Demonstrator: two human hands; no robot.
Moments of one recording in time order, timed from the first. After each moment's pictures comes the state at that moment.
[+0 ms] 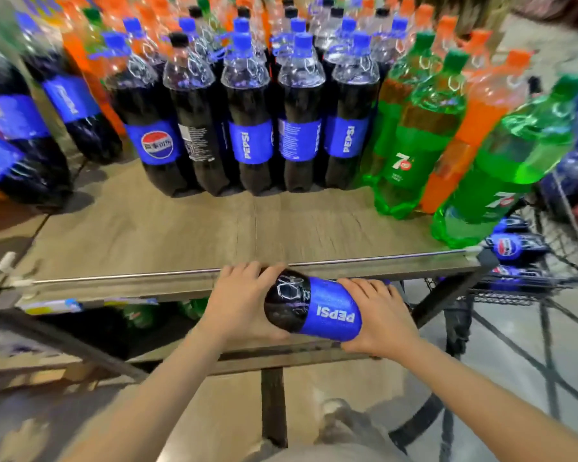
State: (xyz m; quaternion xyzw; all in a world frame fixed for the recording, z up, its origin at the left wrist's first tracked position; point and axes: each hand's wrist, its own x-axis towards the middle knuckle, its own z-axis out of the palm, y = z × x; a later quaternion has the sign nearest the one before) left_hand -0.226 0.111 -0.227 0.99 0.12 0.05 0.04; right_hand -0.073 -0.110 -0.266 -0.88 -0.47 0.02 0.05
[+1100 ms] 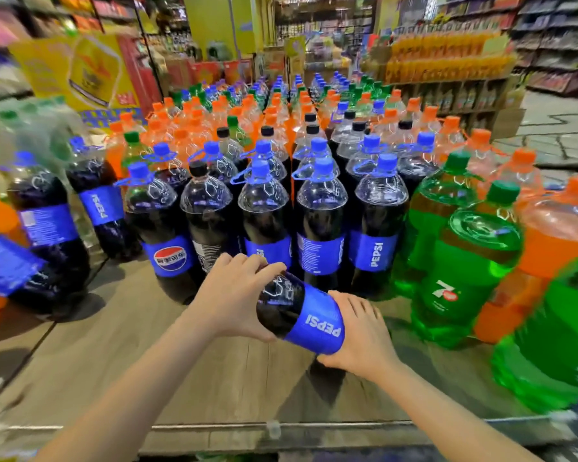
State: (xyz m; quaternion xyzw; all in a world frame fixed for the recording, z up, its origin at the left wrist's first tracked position) left_hand -0.089 0.248 -0.116 0.98 0.10 0.10 -0.11; right_hand 0.061 0.058 -0.222 -0.86 -0.47 -0.04 0.22
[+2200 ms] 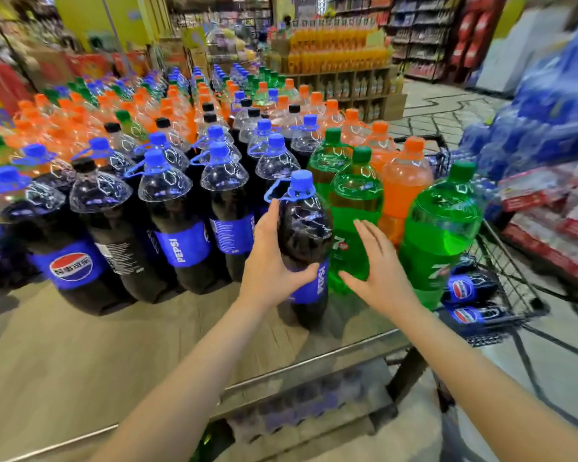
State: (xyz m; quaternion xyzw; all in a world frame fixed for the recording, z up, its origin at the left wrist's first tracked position) left_hand 0.009 0.108 -0.152 0.86 0.01 0.35 0.37; right_hand 0.097 -0.087 -0.165 -0.86 -0.34 -0.15 0.34
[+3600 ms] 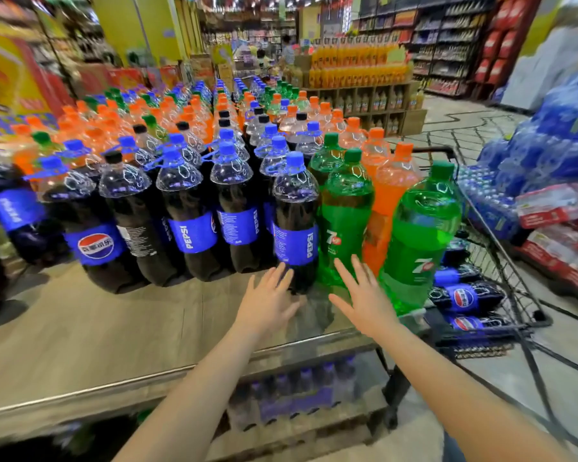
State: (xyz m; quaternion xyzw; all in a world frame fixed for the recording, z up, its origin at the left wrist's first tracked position) left_hand -0.022 0.094 -0.228 0.99 0.08 0.09 0.08; right_hand 0.090 -0.109 -0.229 -0.92 -0.36 -0.05 0.17
